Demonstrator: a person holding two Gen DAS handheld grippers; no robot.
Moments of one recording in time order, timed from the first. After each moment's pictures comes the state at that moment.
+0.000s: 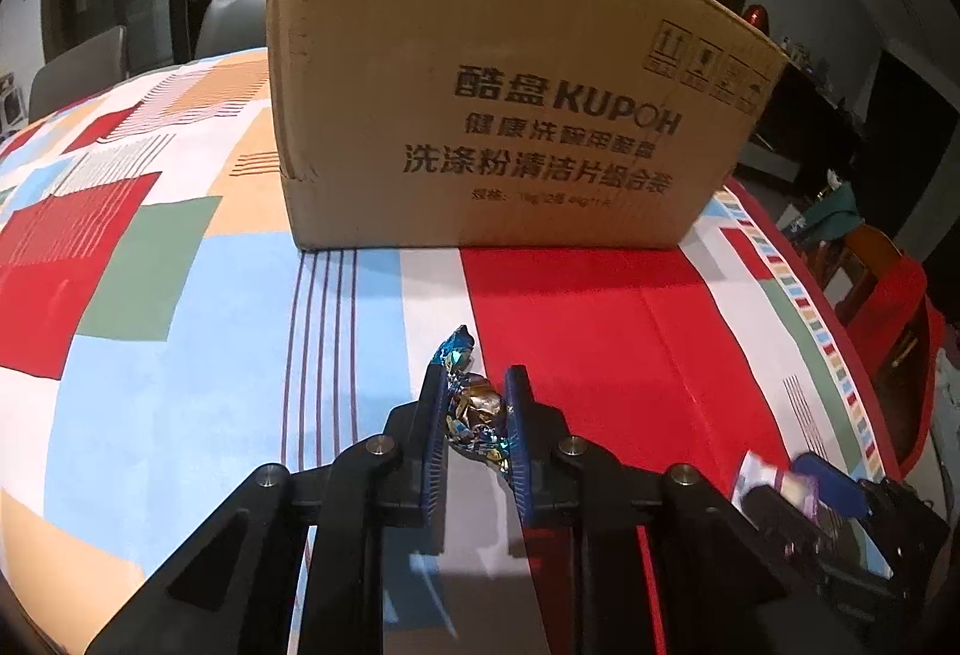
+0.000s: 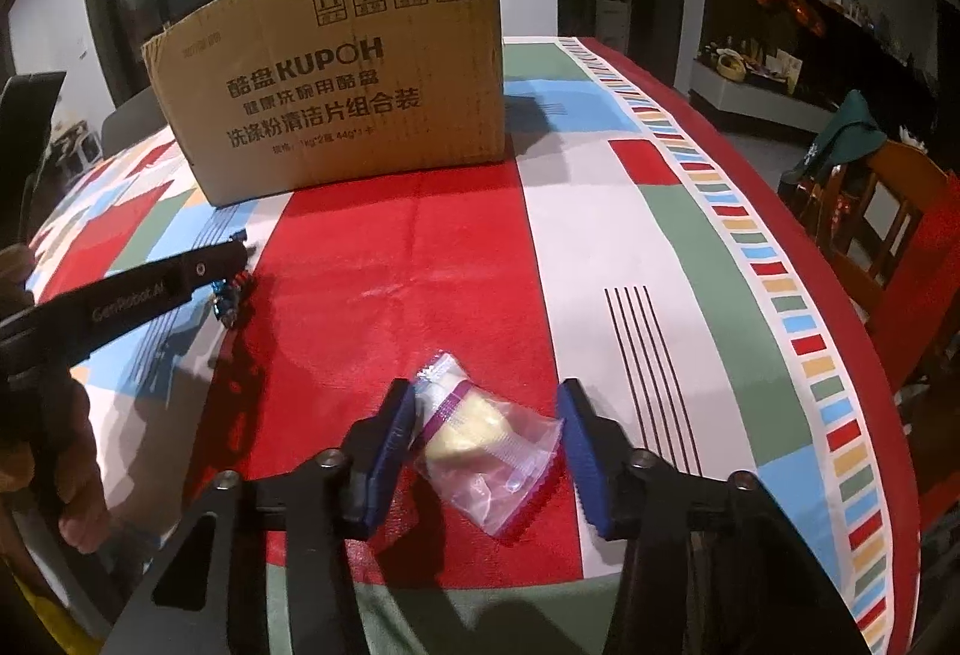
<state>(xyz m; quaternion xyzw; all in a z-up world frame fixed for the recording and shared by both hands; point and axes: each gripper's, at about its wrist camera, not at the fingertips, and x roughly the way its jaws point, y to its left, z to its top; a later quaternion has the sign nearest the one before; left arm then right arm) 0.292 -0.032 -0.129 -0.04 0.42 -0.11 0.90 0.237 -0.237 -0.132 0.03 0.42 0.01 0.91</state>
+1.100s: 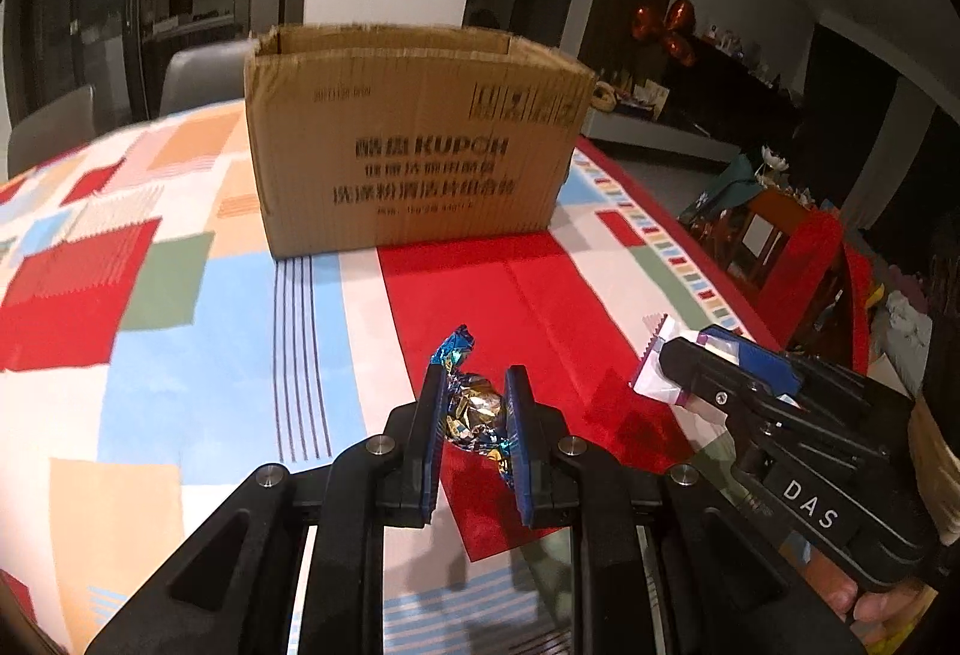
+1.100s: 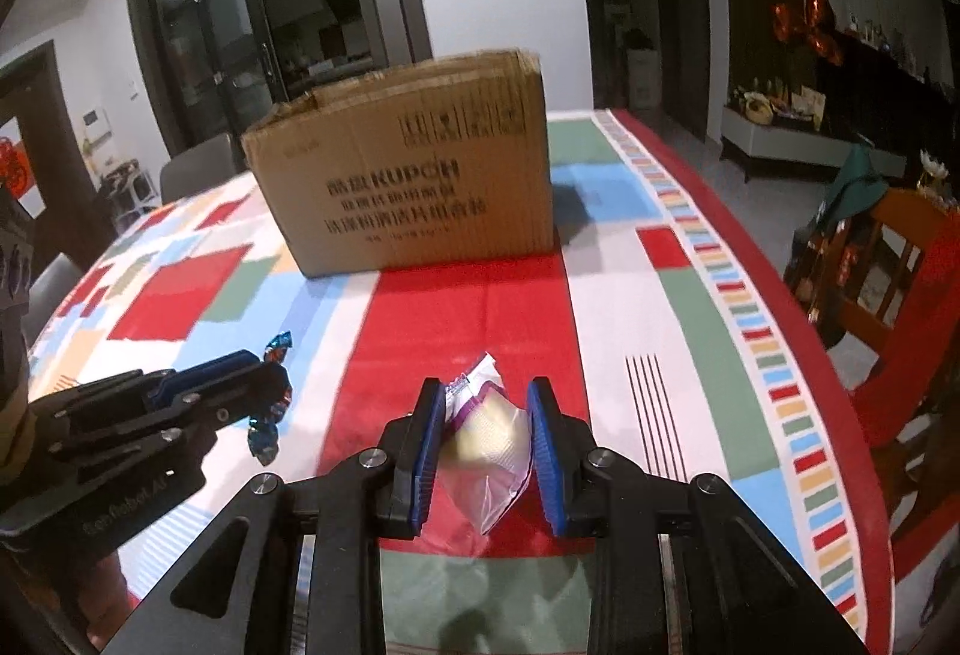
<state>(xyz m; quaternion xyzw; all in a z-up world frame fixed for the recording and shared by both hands) 0.206 -0.044 -0.063 -0.01 0.38 -0.18 0.91 0.203 -0.231 -0.068 0.05 0.35 0.06 0.93</state>
